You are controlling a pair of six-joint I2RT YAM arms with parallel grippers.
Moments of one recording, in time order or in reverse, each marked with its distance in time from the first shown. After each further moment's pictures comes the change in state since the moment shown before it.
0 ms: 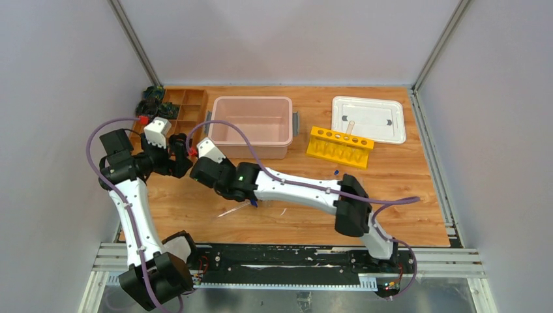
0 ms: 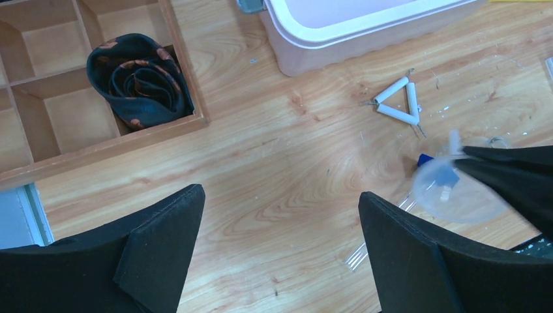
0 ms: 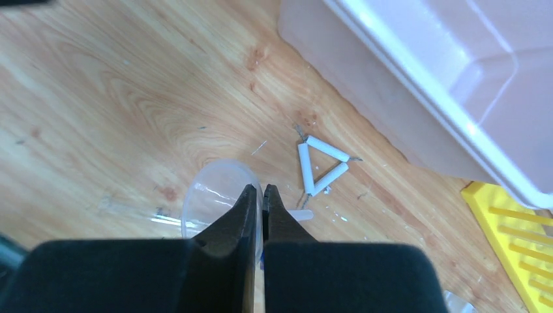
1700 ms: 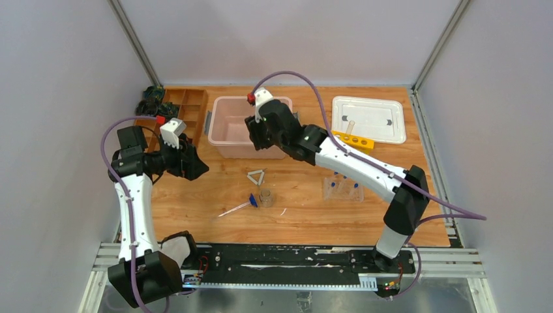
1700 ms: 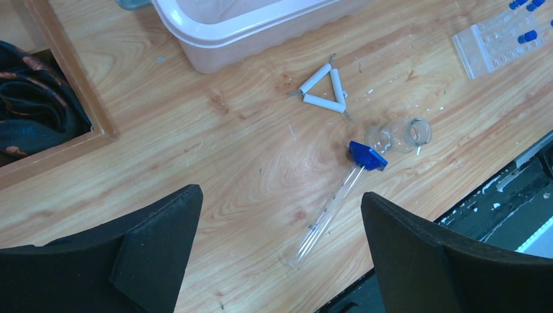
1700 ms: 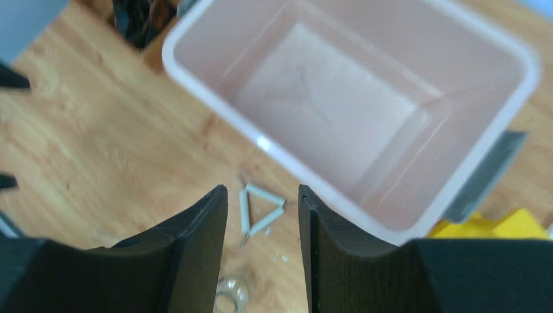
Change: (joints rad) left arm -0.145 0.039 -0.011 -0.047 0.069 -0.068; right arm -0.367 -0.431 -0.343 0.334 -0.400 -0.100
